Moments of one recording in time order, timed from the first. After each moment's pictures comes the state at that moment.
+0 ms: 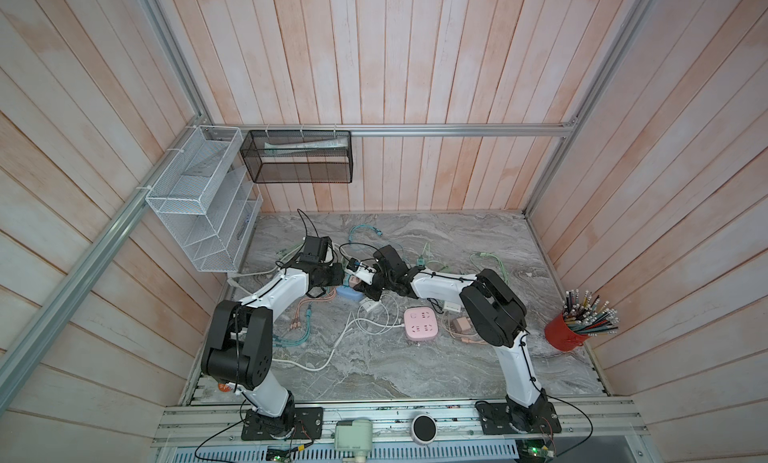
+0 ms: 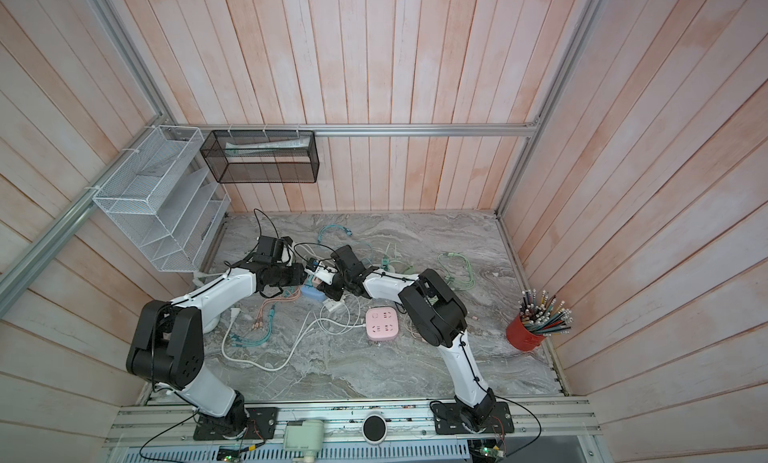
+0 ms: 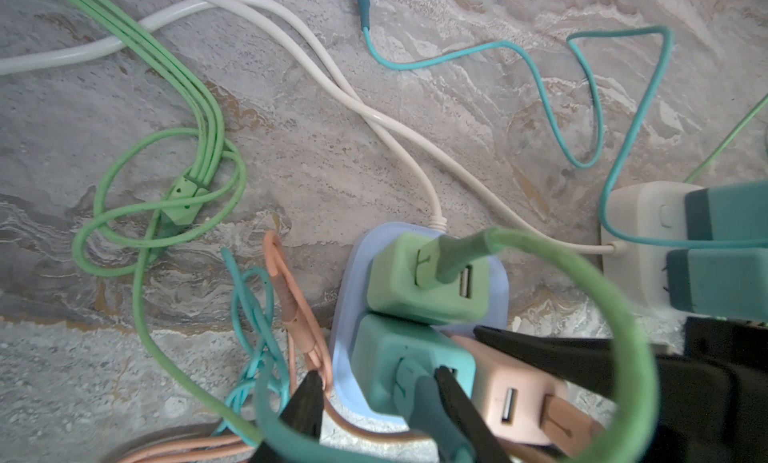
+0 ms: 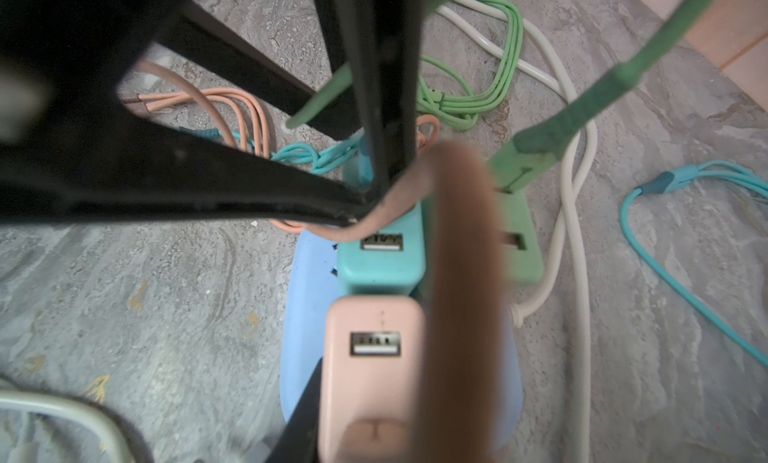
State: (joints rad) left arm -0.23 1.65 1.06 -0.37 0.15 -0.24; right arm 0.80 2.17 1.48 -0.03 -0.35 -0.36
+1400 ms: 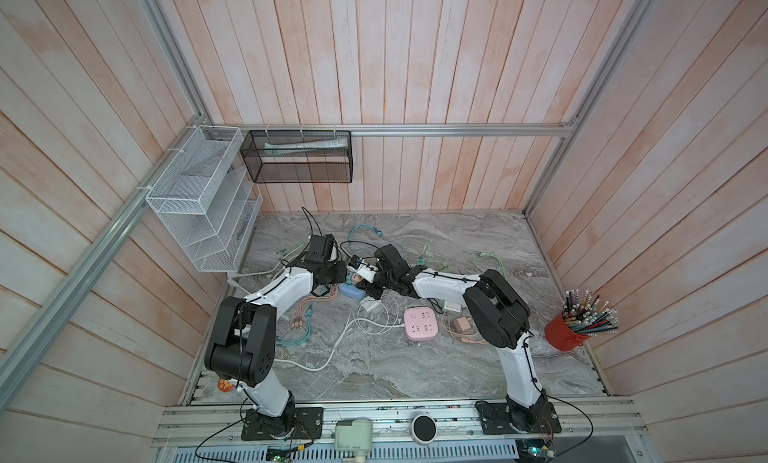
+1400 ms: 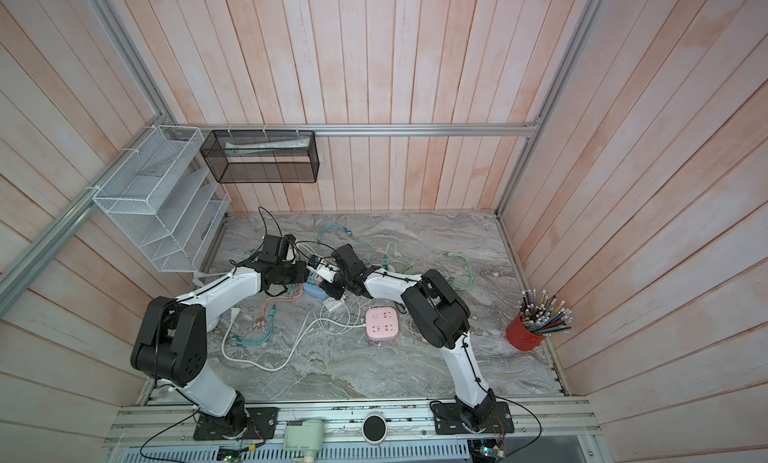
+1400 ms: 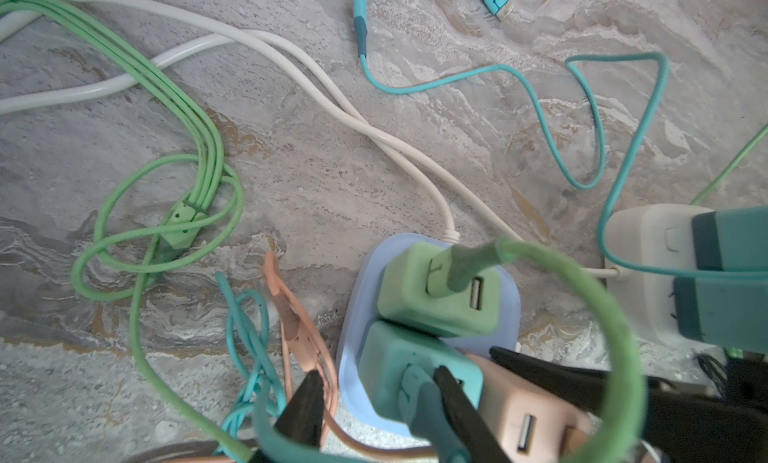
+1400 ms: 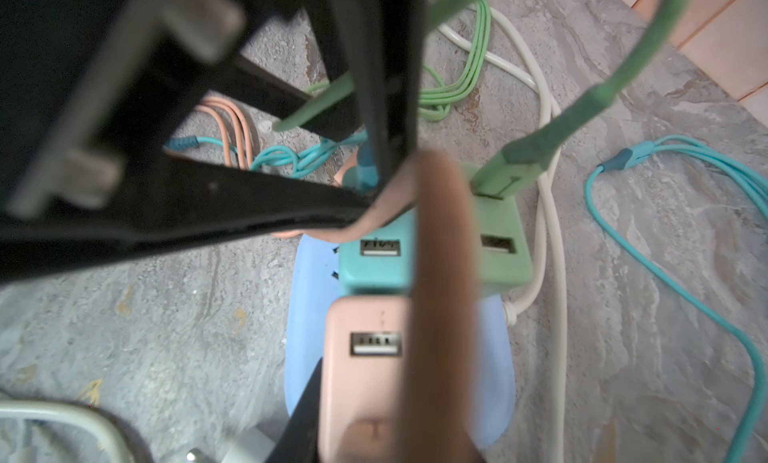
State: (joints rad) left arm -0.26 1.67 1.08 -0.34 0.09 -0.26; right arm 0.79 2.14 1.47 -0.02 -0.32 -0.31
